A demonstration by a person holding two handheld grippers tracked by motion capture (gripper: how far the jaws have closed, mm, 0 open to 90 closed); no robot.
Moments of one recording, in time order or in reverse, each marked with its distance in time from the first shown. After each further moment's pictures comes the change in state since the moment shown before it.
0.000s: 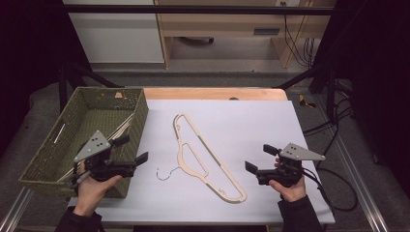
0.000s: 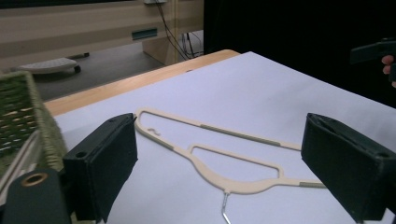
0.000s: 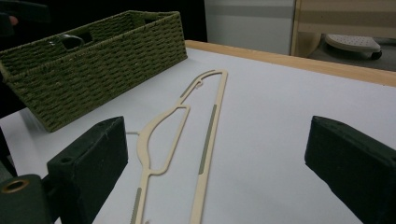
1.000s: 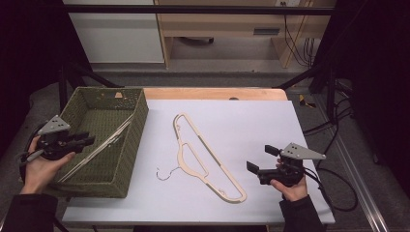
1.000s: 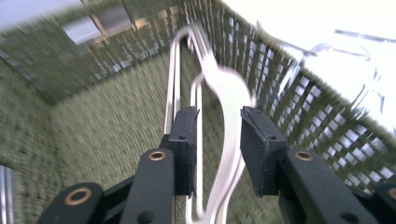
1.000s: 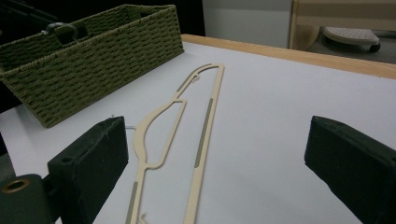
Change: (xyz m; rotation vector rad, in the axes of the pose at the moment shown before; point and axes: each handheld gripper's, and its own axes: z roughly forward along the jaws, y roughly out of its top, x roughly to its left) left arm 0.129 -0.006 -0.060 0.312 0.235 0.042; right arm -0.004 -0.001 -0.001 0.023 -0.009 0.011
